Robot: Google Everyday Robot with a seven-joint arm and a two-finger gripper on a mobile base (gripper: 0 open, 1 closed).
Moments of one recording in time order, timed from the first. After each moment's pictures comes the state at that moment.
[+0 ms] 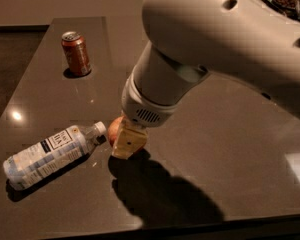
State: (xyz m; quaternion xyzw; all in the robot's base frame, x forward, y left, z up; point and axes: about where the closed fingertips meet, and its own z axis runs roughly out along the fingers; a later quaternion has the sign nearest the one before) arm 0.413 0.033 0.896 -0.64 0.73 0.09 0.21
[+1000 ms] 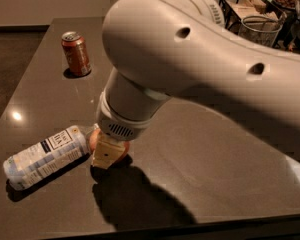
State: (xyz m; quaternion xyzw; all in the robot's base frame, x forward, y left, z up) arm 0.402 0.070 0.884 -0.63 0.74 0.09 0.21
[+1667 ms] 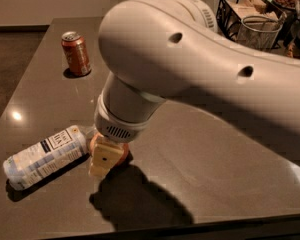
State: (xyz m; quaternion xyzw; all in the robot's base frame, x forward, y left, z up) arm 0.403 0.075 0.877 -0.64 0.74 0.09 0.21
